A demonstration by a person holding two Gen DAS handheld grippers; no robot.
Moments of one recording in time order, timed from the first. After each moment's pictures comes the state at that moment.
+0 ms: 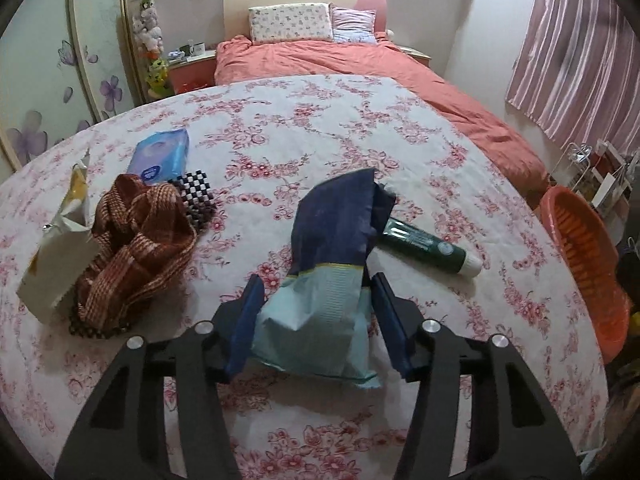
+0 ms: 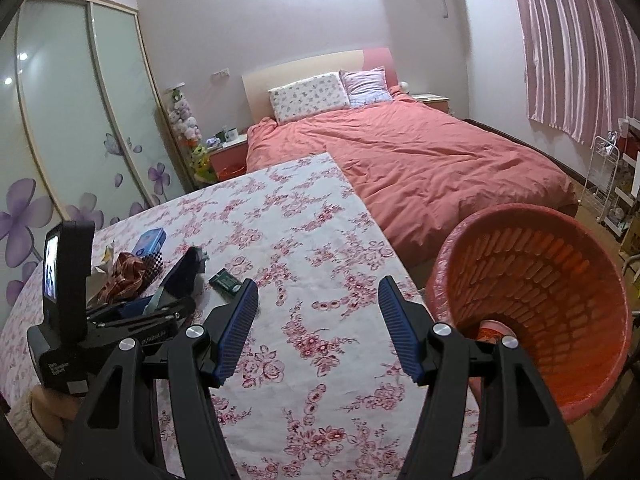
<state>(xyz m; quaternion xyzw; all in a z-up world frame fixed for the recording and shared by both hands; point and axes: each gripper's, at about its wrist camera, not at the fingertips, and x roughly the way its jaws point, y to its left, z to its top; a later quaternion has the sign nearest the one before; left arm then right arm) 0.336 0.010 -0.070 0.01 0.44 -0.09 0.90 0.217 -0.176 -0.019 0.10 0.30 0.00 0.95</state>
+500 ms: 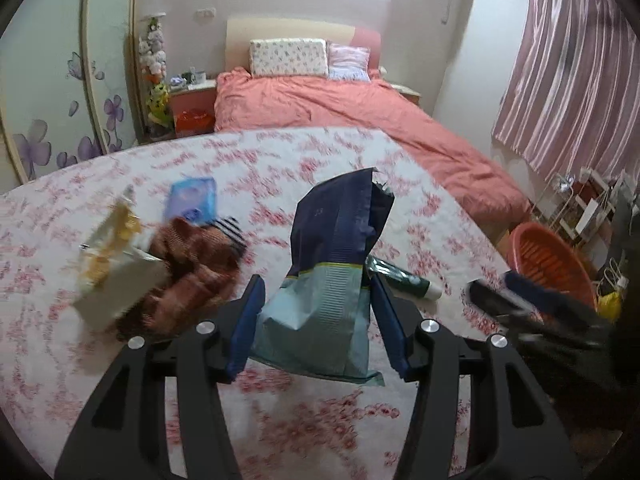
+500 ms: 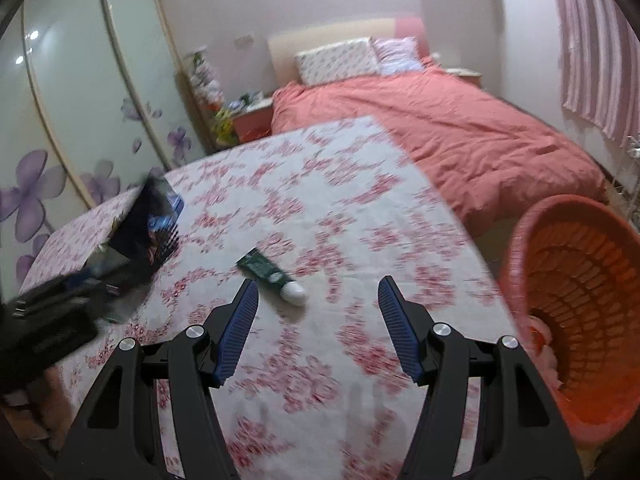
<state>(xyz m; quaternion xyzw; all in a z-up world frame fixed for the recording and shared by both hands) 0.303 0.039 -0.016 -0.02 0.37 -0.10 0.92 0.267 -0.136 -0.043 0.09 0.37 0.06 0.92</state>
